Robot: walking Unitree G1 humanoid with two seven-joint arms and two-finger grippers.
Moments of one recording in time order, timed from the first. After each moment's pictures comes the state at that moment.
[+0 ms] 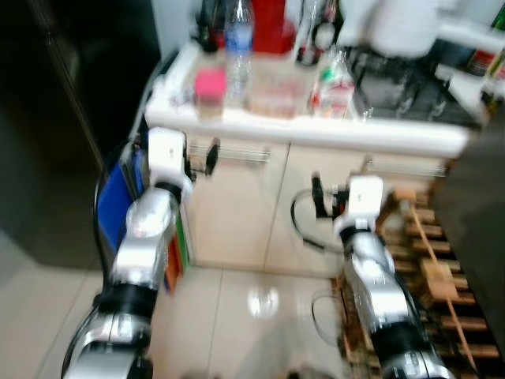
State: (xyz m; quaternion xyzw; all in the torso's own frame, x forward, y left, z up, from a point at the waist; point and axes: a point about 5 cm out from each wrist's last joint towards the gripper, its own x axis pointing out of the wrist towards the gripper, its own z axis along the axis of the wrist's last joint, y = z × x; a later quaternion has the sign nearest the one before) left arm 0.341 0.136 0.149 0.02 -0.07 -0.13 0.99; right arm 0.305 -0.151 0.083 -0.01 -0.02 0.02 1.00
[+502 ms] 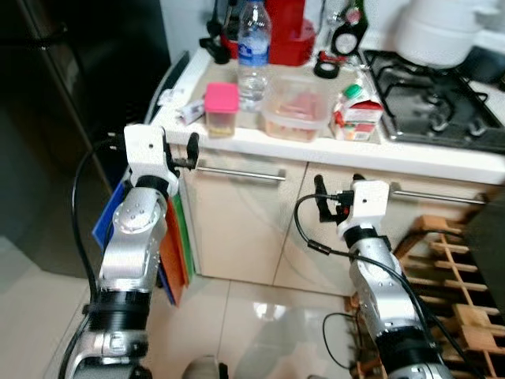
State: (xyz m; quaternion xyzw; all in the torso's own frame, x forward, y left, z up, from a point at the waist) left arm 0.327 0.145 0.179 0.00 -0.06 -0.03 1.00; right arm 0.295 -0.149 0.088 -0.01 -0.03 0.04 1.00
